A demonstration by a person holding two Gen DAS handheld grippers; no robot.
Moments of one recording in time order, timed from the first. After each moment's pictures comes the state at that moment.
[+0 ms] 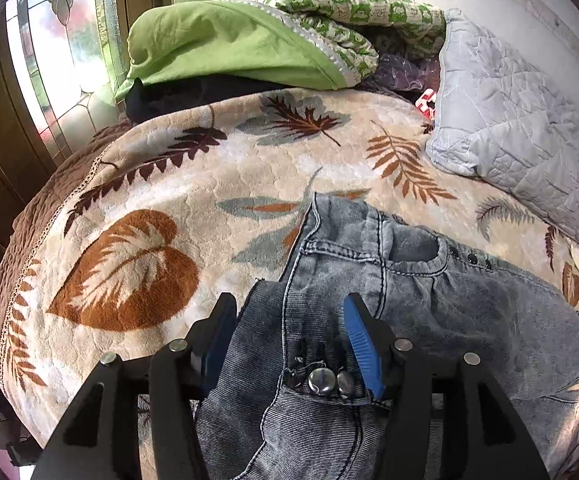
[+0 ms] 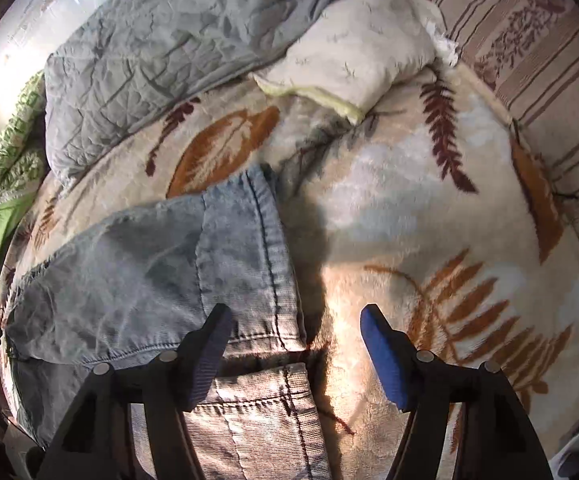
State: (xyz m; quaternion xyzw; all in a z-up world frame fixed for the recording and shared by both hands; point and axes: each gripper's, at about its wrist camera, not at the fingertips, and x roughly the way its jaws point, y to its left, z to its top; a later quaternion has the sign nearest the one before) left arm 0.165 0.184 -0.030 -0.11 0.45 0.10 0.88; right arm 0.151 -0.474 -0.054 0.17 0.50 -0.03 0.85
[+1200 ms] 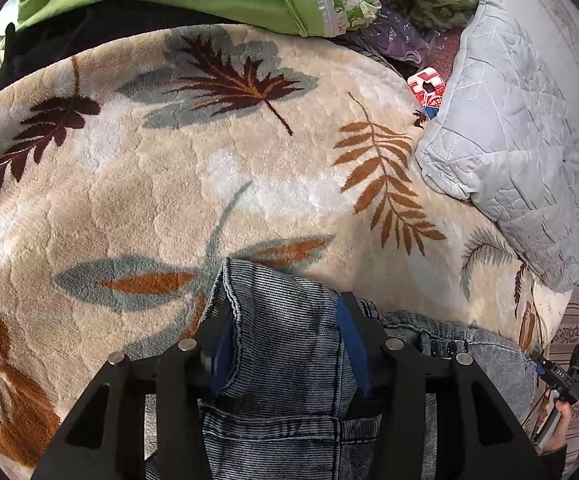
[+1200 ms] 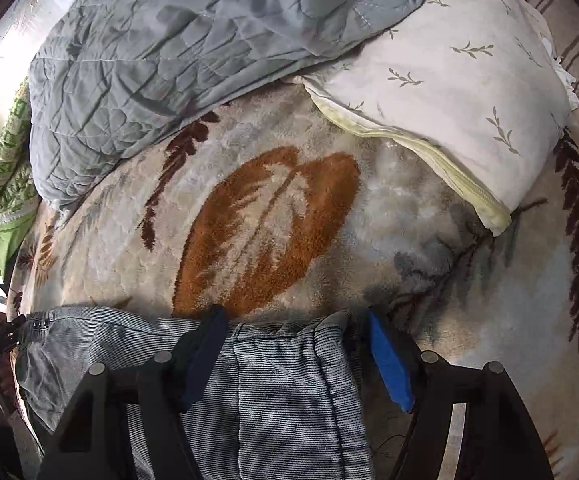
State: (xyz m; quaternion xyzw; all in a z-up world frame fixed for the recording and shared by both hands) left arm 0.313 0.191 -0.093 -0.22 0.54 -0.01 0.81; right arm 0.309 -0.463 -0.100 0.18 0.55 0.03 0.82
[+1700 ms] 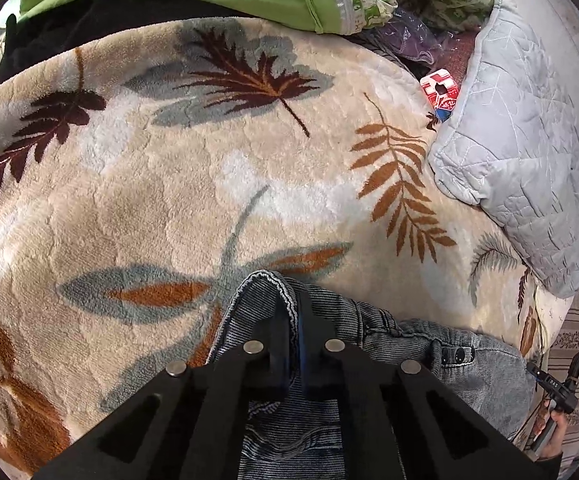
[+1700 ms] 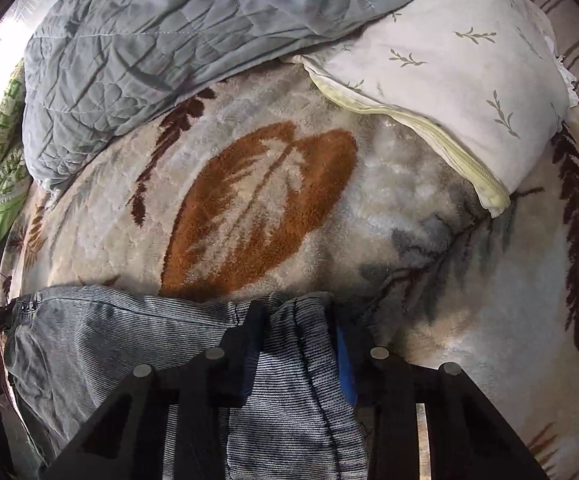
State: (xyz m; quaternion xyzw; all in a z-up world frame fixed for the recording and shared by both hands) left arm 0.319 0.202 -0.097 -0.23 0.55 0.00 0.81; right arm 0.301 -0.458 -0.100 0.15 0.56 0.02 0.81
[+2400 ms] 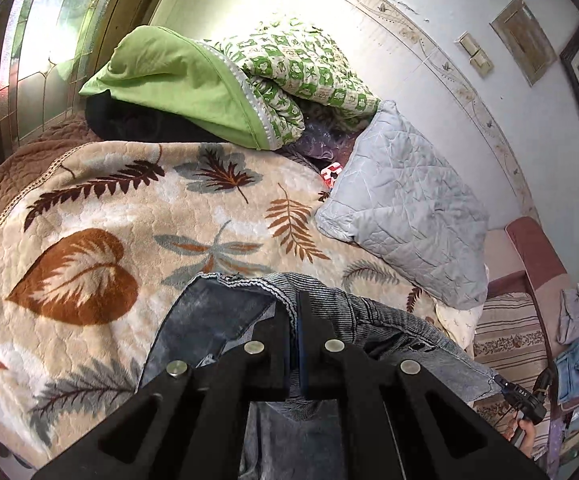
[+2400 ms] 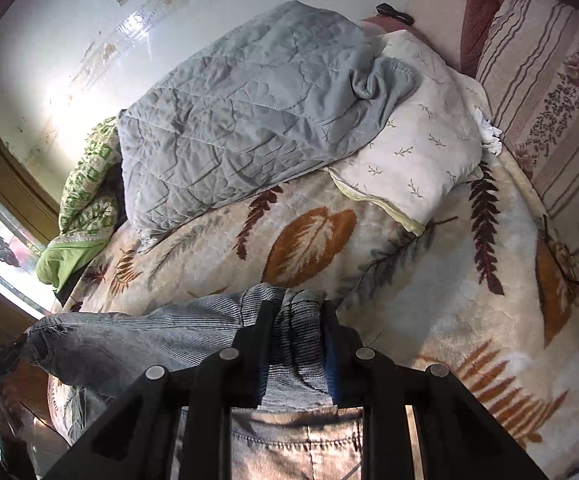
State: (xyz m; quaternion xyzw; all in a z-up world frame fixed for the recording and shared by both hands) left arm 0.108 0.223 0.050 -0.29 0.38 -0.05 0.88; right arm 0.151 -0.471 0.035 0.20 0.41 0.05 0.89
